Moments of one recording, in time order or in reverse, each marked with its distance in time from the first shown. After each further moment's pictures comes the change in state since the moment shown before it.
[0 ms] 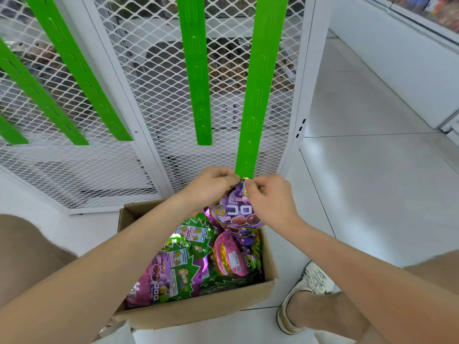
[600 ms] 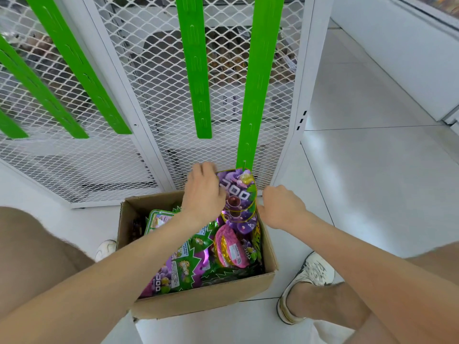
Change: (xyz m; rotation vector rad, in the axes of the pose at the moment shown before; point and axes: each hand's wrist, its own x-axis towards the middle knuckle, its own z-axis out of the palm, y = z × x) left_hand 0.000 -0.064 0.012 0.828 0.414 0.179; right_hand -0.008 0.019 -0.012 -0.702 -0.513 0.118
